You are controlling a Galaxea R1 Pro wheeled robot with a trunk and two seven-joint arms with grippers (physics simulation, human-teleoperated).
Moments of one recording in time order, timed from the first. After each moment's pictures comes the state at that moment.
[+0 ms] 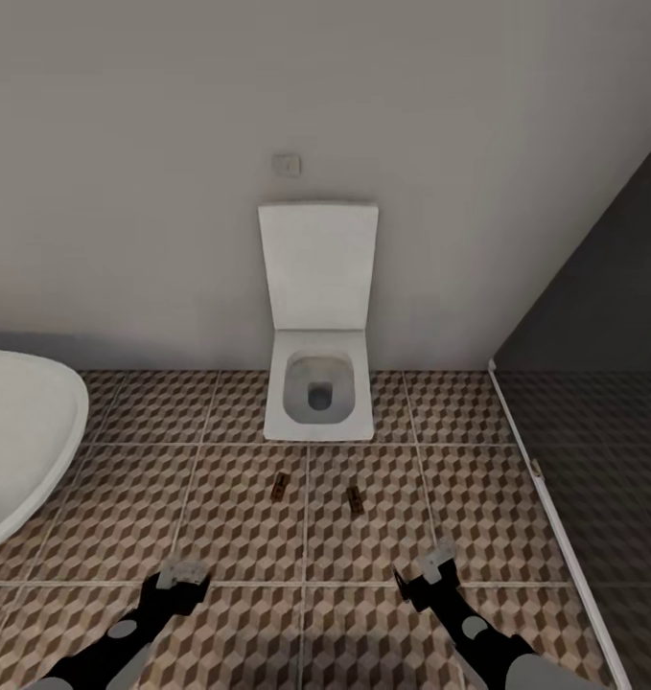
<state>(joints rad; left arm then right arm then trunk) -0.54 0.21 -0.61 -0.29 0.54 -0.24 -0.02 -0.62 0.00 0.02 -0.07 0.39 -0.44 0.00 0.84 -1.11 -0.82</state>
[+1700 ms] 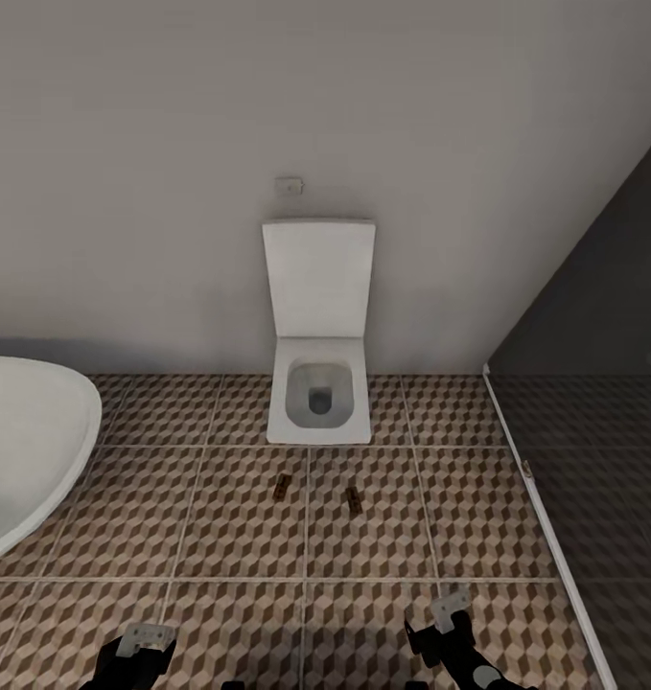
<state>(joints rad) -0.53 0.17 -0.60 0.07 0.55 -0.41 -0.12 -0.54 0.00 0.01 -0.02 0.28 -0.39 0.00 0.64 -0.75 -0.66</state>
